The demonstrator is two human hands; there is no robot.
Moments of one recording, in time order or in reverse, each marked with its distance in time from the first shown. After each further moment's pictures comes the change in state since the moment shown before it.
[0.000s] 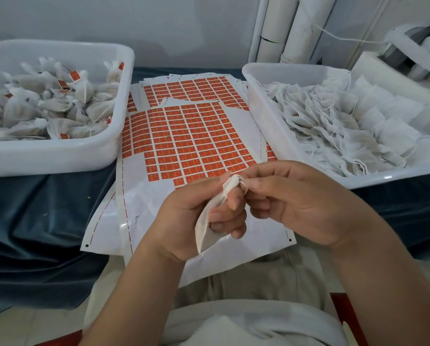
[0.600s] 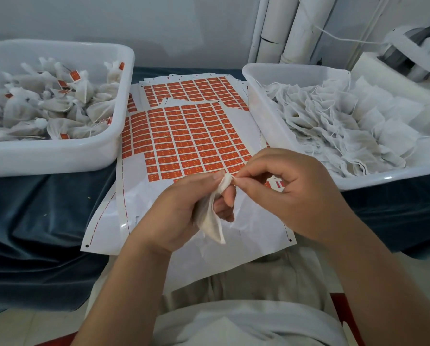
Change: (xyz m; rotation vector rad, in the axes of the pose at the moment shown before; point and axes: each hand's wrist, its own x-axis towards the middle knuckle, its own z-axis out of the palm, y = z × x) left_hand -0.007 0.009 -0.010 0.474 0.366 0.050; right_hand 0.003 0.003 0.006 -0.816 0.315 -0.507
